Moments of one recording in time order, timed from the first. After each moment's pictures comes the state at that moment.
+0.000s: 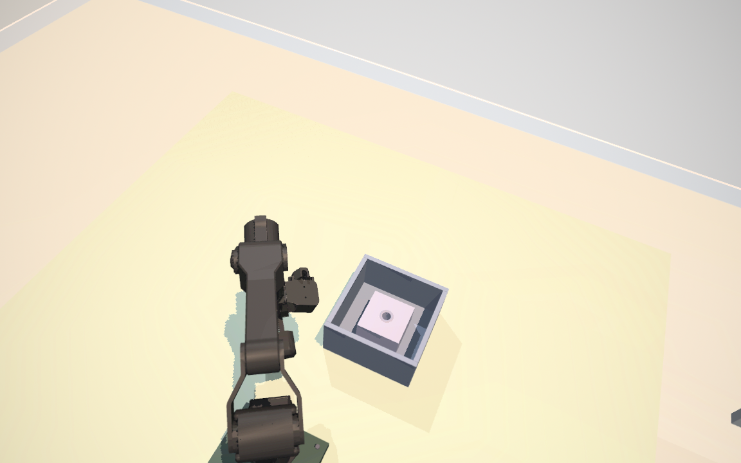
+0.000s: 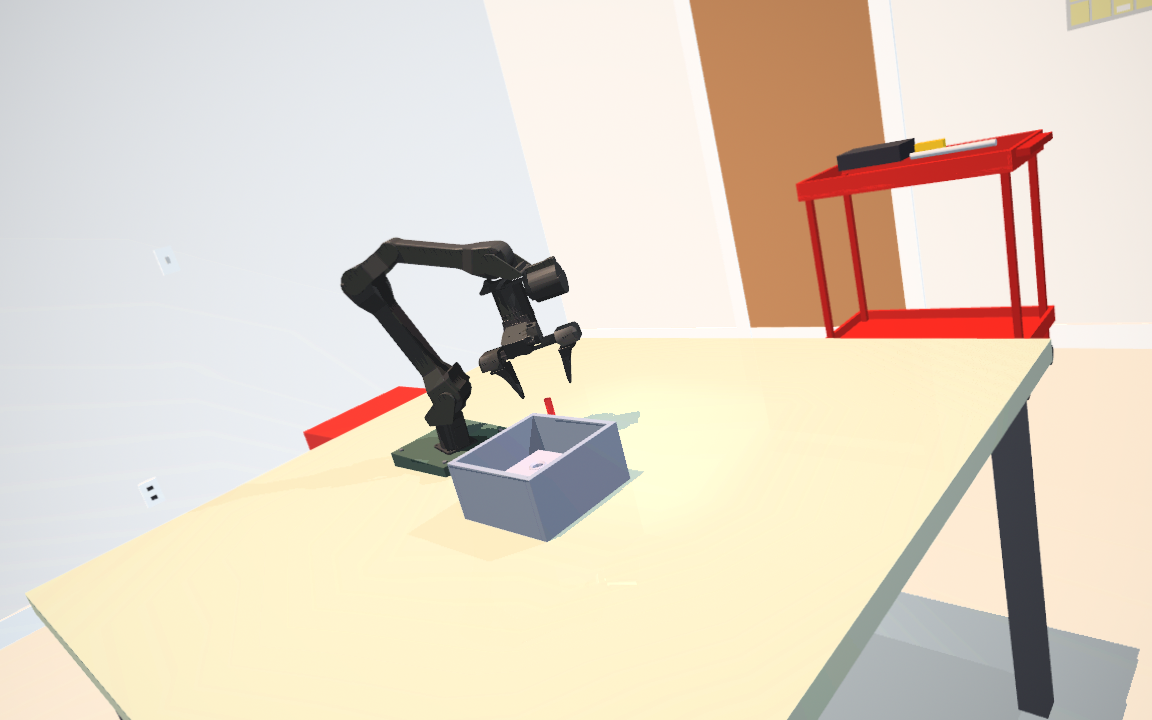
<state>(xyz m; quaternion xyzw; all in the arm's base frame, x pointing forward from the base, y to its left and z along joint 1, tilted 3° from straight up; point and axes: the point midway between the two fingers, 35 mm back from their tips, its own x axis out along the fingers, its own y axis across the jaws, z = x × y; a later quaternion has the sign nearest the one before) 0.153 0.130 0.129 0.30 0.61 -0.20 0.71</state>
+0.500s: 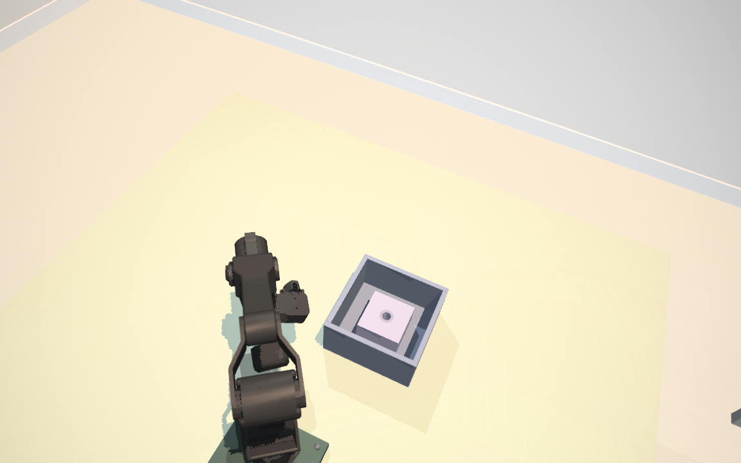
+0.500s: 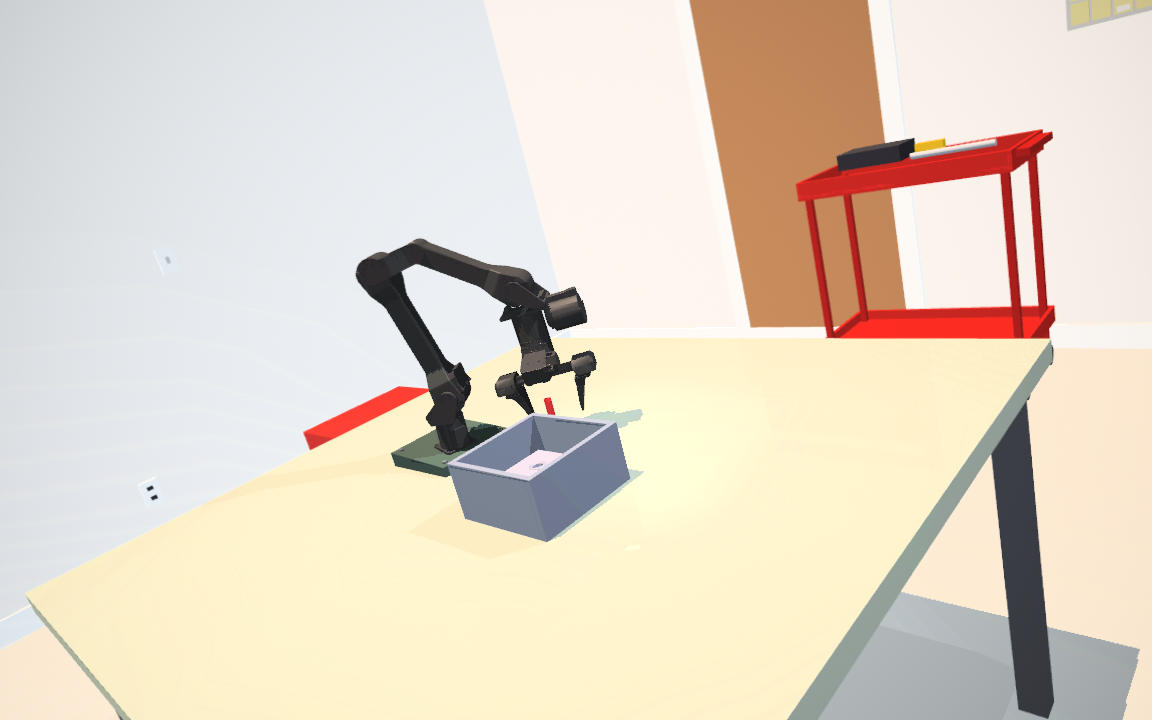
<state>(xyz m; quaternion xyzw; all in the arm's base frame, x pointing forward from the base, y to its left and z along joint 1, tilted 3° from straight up) 0.152 0.149 0.070 0.27 0.62 -0.21 0.71</state>
